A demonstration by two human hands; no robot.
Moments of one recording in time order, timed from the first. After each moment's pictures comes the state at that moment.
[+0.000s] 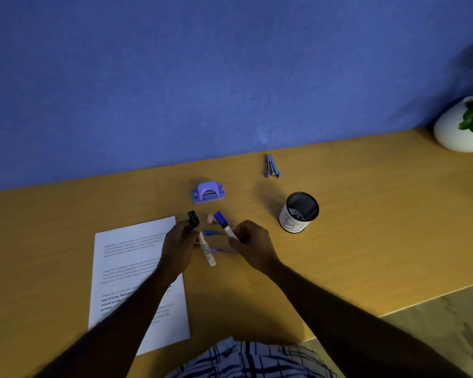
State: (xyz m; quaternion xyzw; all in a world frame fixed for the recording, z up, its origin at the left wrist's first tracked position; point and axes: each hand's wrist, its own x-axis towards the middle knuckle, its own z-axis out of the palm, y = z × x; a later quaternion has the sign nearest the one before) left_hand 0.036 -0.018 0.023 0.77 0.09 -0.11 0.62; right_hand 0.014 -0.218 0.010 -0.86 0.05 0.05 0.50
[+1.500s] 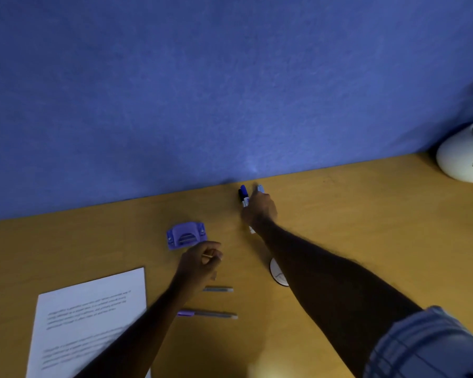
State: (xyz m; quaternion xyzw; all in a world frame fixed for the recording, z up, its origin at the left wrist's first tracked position) left_hand 0.132 -0.097 -0.009 0.80 0.00 -0.20 0.57; right_hand 0.238 -0.290 0.006 -0.95 0.21 0.09 0.21
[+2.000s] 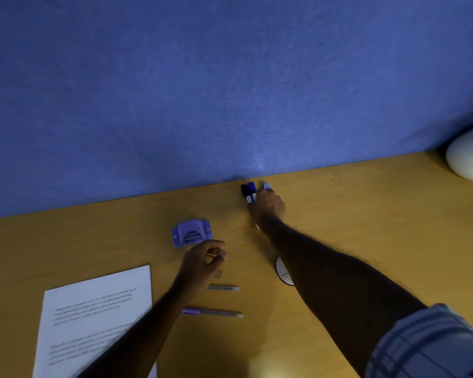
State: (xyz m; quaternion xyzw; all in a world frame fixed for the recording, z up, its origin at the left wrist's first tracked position) left_hand 0.130 -0.090 -0.010 0.79 -0.02 -0.20 0.58; right_hand 0.243 -0.290 0.001 -0.97 0.19 0.07 0.13
